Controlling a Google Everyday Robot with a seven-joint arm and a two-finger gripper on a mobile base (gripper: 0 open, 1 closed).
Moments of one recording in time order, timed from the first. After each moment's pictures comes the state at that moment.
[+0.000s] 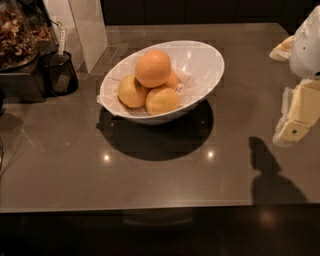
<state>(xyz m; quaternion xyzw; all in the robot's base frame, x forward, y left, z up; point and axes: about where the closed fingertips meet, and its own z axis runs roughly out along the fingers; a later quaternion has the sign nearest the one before) 0.438 -0.217 0.977 -0.60 0.78 -0.03 0.16</state>
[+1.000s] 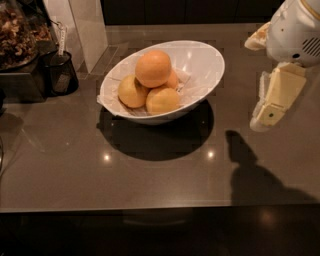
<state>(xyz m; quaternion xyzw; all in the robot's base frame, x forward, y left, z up) 0.457 -0.175 0.990 -0.63 0.75 0.01 0.19</state>
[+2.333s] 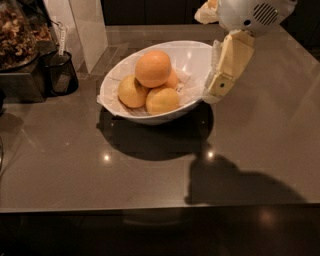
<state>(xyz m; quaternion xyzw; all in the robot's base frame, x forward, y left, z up) 0.489 -0.081 1.028 -0.68 0.68 0.08 0.27</state>
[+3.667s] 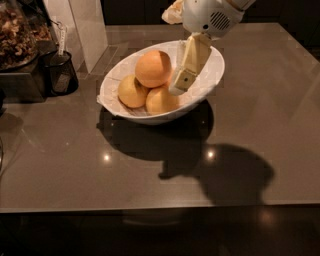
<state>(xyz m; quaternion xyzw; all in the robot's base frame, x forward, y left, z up) 0.533 -0.028 1.012 -0.70 0.63 0.12 0.31</state>
